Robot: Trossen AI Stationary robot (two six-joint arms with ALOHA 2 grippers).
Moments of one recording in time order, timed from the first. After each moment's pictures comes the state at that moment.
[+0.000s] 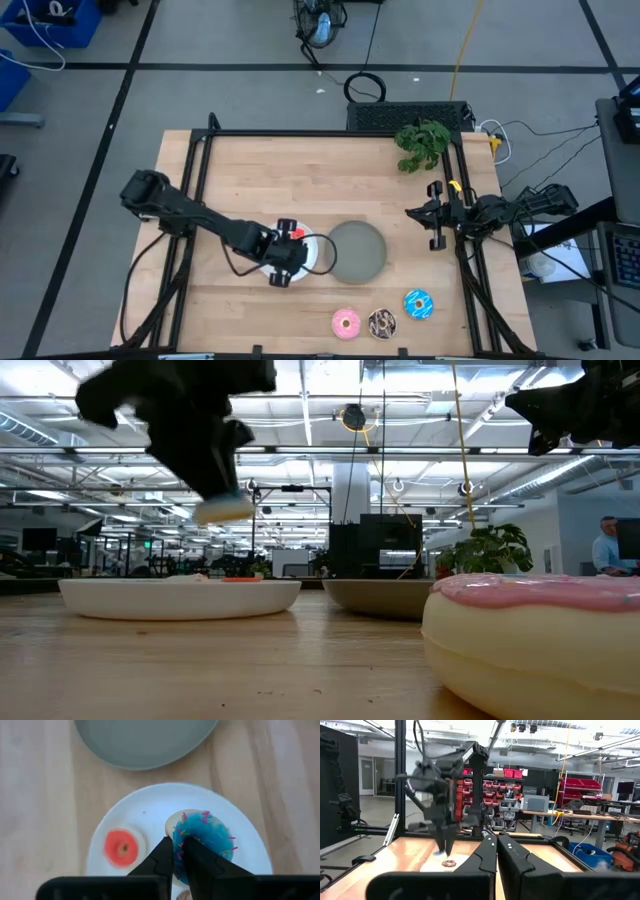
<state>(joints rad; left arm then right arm) -0.36 1.69 1.17 -0.63 -0.27 -0.13 0.25 0.11 0.02 0.31 0.26 -0.12</state>
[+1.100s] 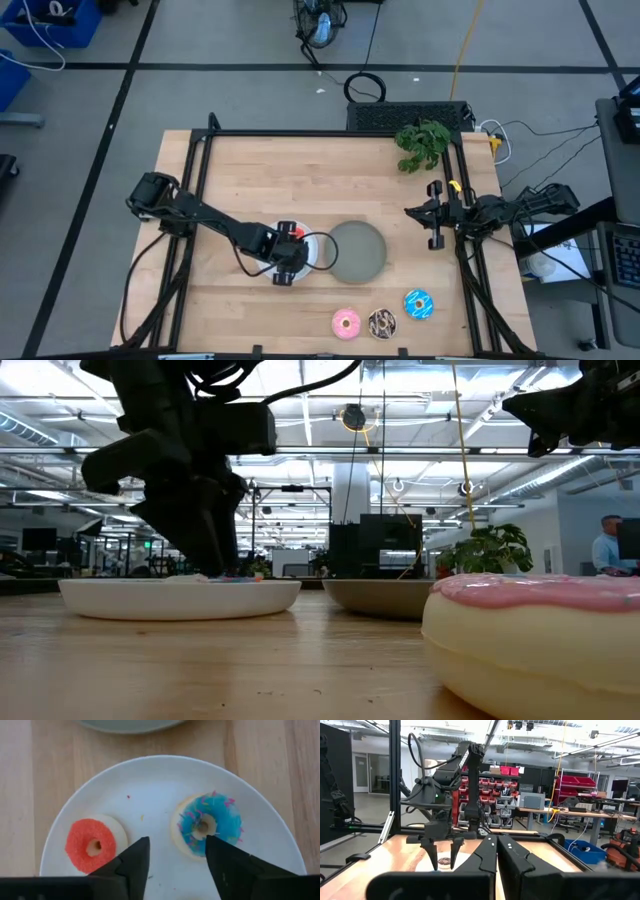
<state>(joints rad) -0.32 1.77 1.07 -0.48 -0.21 -0.19 0.25 0.13 0.01 0.32 0.29 -0.12</state>
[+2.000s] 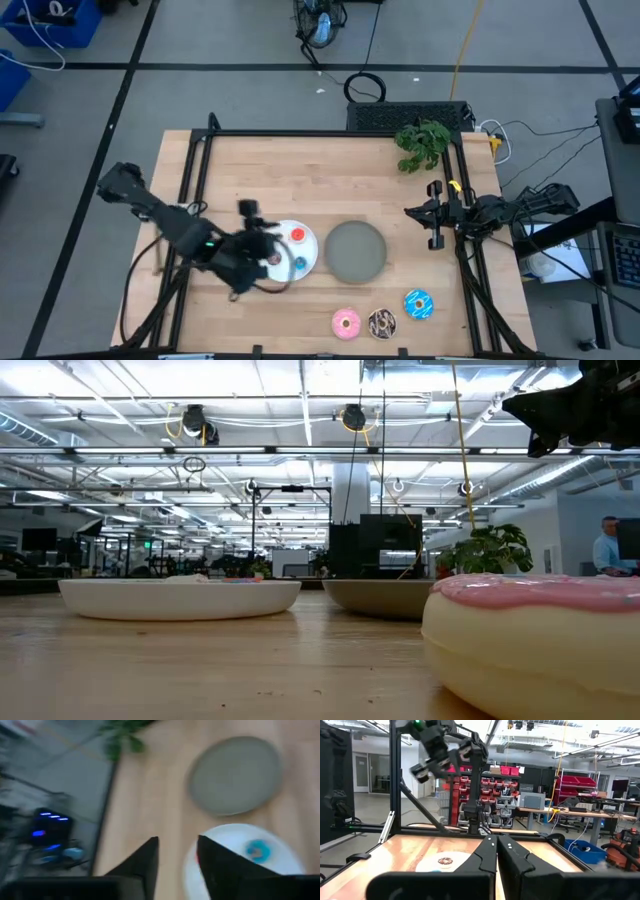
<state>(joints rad) -0.58 1.50 1.47 -1.06 -0.83 -0.27 0.25 0.13 0.01 0.32 0.29 -0.12</state>
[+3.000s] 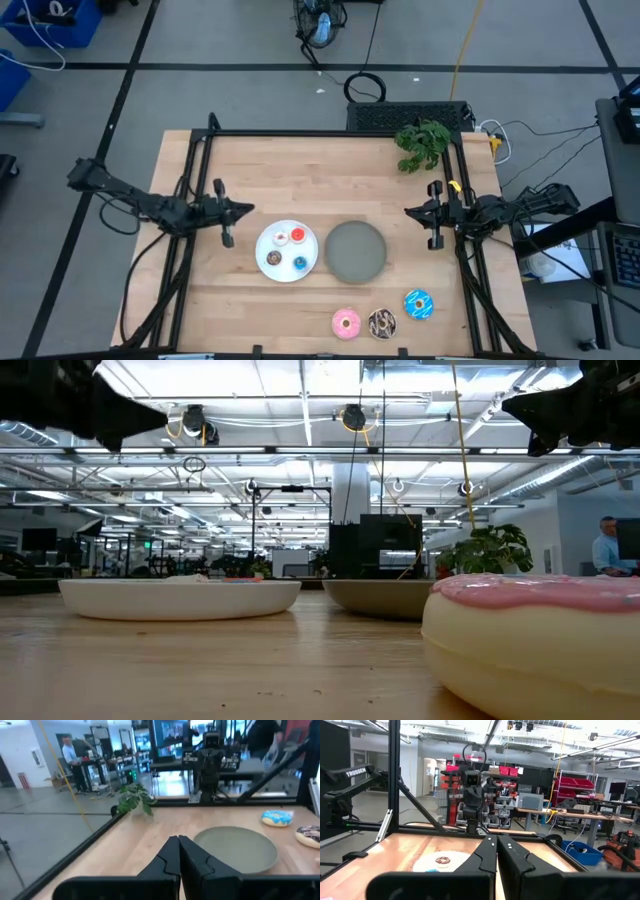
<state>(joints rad) -0.39 0.47 0.16 0.29 -0.63 0.08 0.25 0.13 0.02 0.32 0.29 -0.14</state>
